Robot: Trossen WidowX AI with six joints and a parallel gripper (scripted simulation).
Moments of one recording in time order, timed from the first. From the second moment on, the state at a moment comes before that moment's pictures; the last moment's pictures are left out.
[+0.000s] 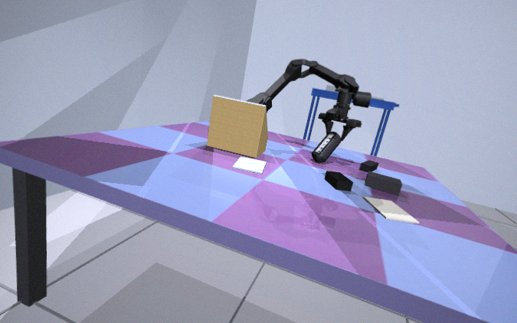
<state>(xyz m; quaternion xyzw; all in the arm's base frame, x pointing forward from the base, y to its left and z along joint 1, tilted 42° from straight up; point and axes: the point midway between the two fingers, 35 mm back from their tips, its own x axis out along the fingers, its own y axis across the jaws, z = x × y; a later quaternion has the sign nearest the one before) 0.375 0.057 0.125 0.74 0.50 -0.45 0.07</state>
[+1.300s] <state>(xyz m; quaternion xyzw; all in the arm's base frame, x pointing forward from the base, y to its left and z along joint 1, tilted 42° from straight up) 0.390 0.086 0.121 0.74 0.50 -0.45 0.07</state>
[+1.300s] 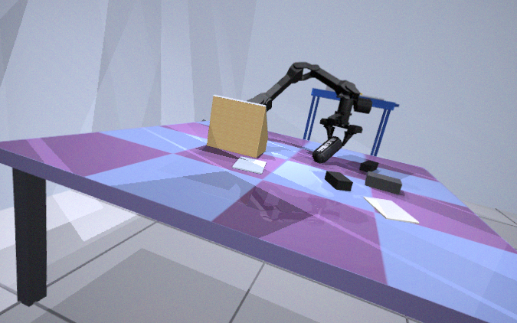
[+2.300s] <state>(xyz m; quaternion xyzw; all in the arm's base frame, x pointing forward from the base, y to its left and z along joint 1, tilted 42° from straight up) 0.398 0.108 0.112 0.73 0.50 -0.45 0.07</state>
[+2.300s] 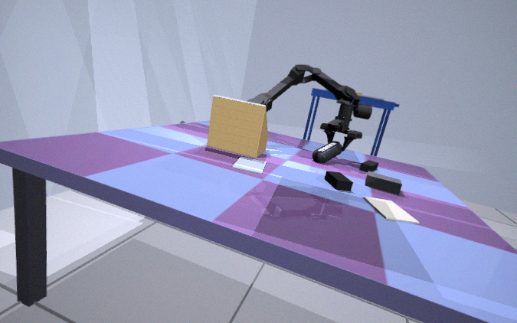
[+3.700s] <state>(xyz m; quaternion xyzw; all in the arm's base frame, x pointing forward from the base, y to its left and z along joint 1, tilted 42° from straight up) 0.404 0.132 0.093 0.73 0.50 -0.45 0.07</state>
